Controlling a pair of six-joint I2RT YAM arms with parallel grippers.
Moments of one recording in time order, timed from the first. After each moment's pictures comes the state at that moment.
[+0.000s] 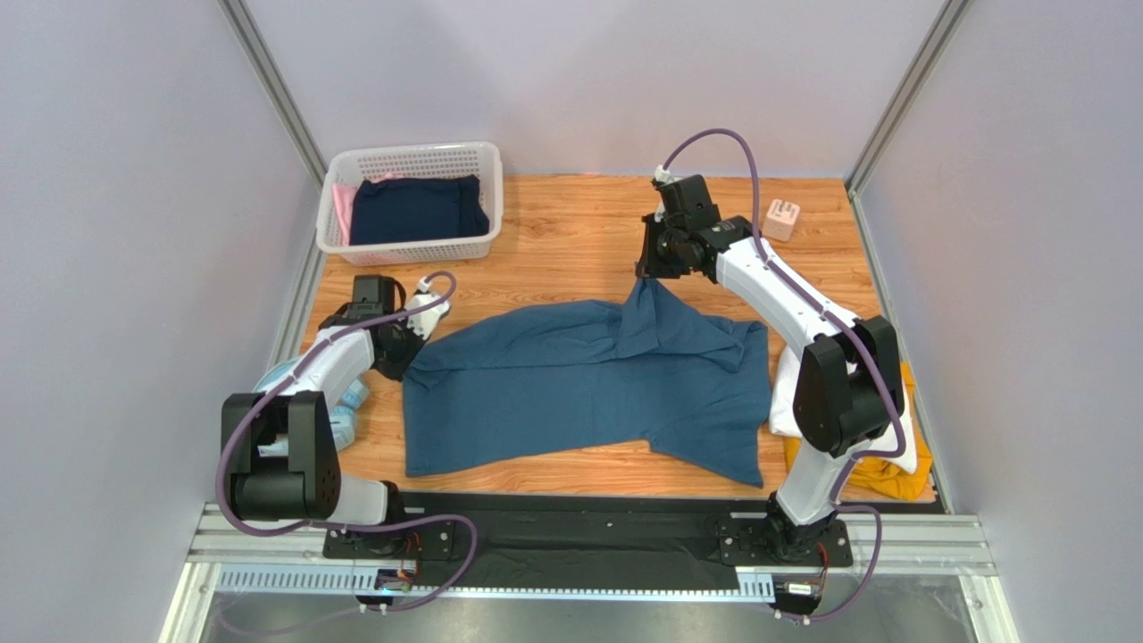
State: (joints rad) left arm 0.03 1.39 0.76 -0.51 0.06 0.66; right arm 0.41 1.77 1.50 -0.57 -0.07 0.38
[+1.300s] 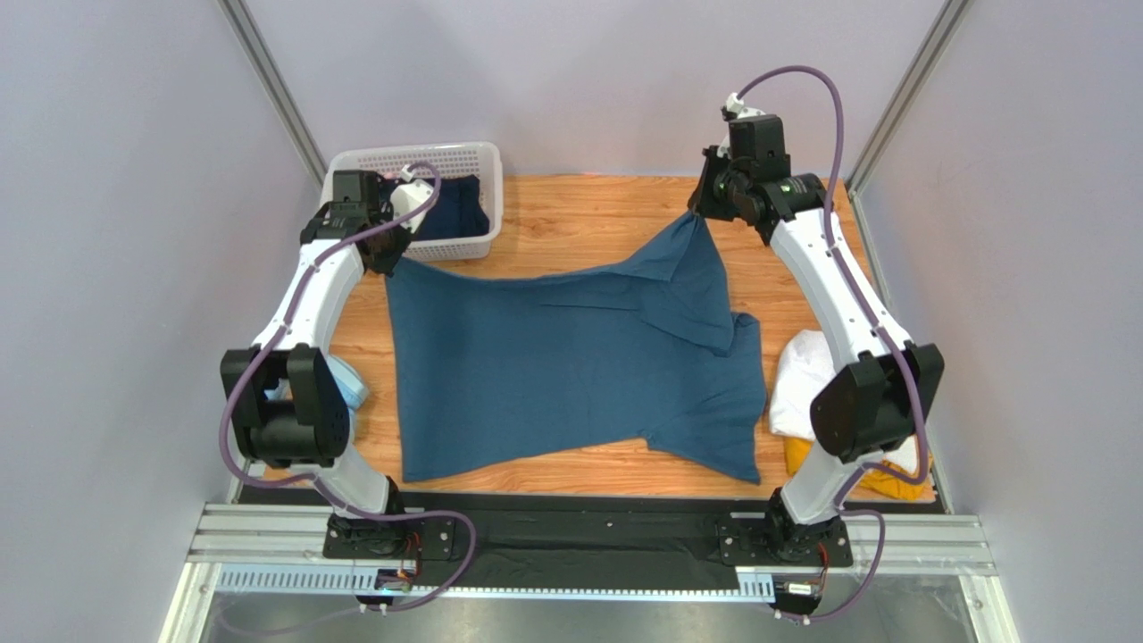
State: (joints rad) left arm 0.03 1.59 1.37 -0.63 0.04 0.64; right arm 0.26 1.67 1.74 -0.68 0.00 0.34
